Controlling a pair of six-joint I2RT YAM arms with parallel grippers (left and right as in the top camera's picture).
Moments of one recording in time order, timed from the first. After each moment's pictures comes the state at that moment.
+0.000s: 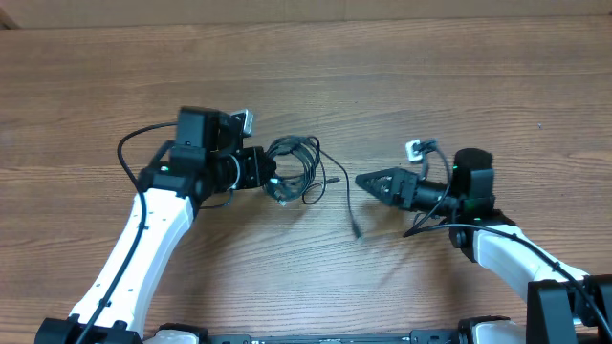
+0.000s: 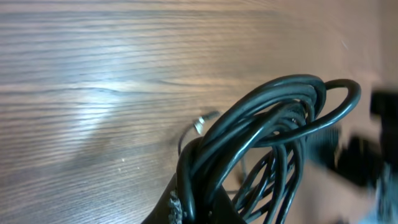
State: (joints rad) left arm -0.17 1.40 0.99 -0.60 0.55 -0.28; right arm 0.08 1.44 0.47 0.41 -1.05 0.69
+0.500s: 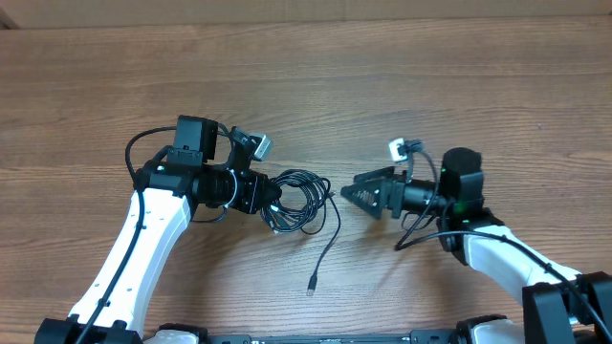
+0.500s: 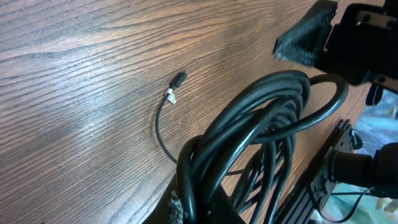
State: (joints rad) left arm -0.16 1.40 0.99 -0.80 0.69 0.09; right arm 0.21 1.44 0.47 0.55 -1.08 0.54
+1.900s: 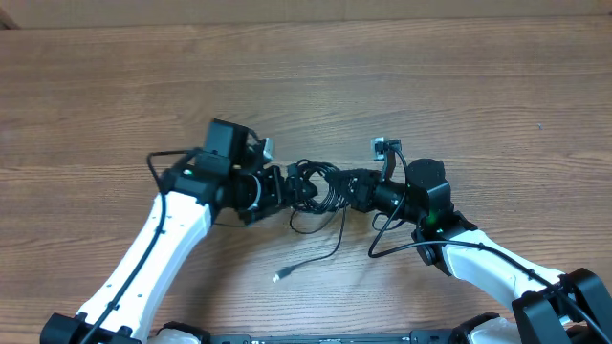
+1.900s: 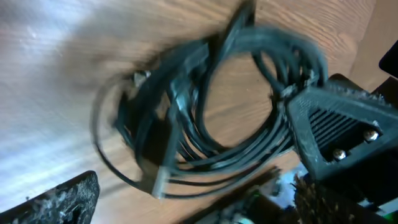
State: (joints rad) left arm -0.33 1.40 0.99 -0.76 0.61 -0.66; right arm 0.41 1.44 0.47 0.62 -0.62 0.83
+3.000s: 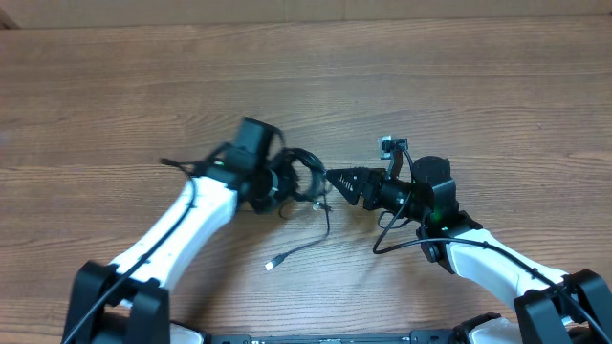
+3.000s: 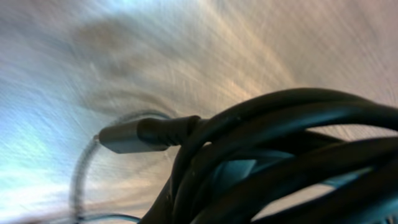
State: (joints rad) left arm -0.38 1.56 0.99 -0.56 0.34 -1.04; right arm 0.37 1.44 0.47 0.57 -0.62 0.76
